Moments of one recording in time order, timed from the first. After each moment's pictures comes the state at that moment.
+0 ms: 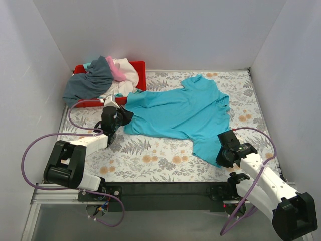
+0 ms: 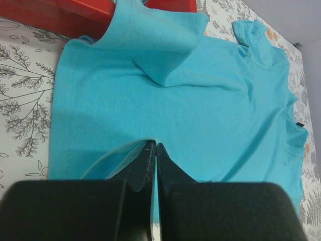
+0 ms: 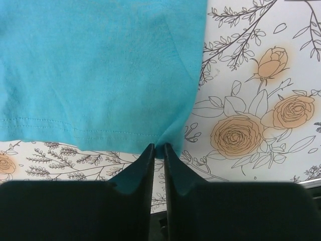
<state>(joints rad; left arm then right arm) -0.27 1.42 0.55 0.50 0.04 -0.69 0.39 0.84 0.45 -0.86 0.17 0.79</state>
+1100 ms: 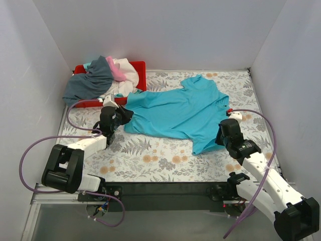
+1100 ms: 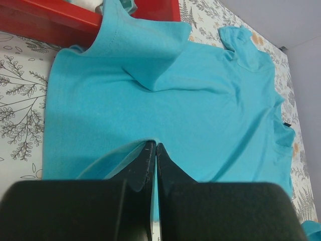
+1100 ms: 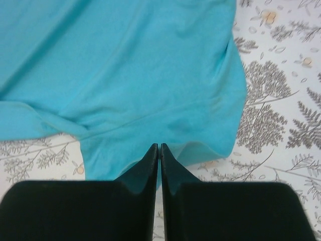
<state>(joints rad) -0.27 1.38 0.54 0.50 0.05 -0.69 0.42 0.80 0.56 -0.52 0.31 0.47</state>
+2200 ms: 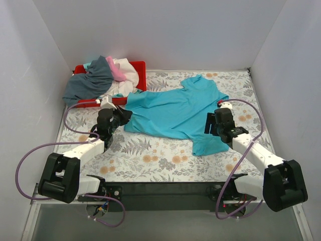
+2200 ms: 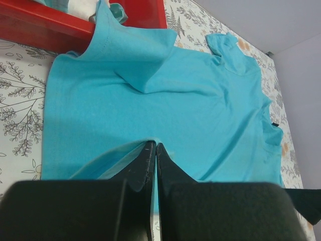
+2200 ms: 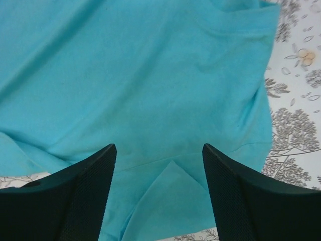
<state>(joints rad) -0.27 1.28 0.50 0.50 0.05 -0.69 0.34 1.16 0.63 -0.25 0.26 0.34</state>
